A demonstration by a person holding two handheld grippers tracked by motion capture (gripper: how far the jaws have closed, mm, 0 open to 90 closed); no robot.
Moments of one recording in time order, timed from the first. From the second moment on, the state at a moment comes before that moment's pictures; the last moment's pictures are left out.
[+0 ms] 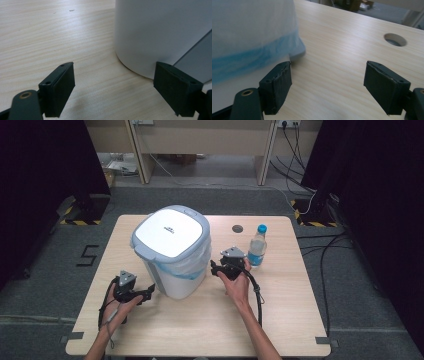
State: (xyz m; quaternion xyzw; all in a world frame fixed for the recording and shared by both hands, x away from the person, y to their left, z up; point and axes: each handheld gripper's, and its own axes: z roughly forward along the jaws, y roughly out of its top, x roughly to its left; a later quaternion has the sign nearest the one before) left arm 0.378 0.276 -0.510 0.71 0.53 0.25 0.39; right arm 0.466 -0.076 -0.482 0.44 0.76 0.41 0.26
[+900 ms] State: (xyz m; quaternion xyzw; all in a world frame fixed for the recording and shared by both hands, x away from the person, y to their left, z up) left arm 0.427 0.313 -0.515 0.65 0.59 0.25 0.41; right arm 0.516 -0.054 -0.486 0.41 0.79 0.42 0.17
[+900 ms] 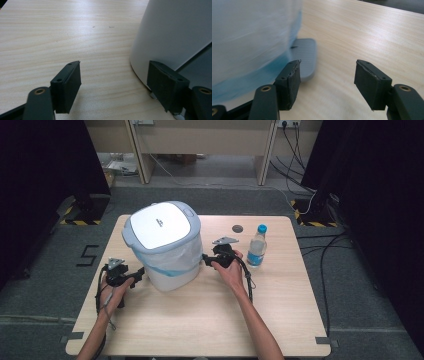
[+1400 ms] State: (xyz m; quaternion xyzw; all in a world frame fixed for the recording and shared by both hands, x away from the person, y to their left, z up) left arm 0.461 0.294 -0.518 0.63 0.60 0.26 0.42; right arm 0.519 -0.048 -0.501 0.45 0.78 0.42 0.13
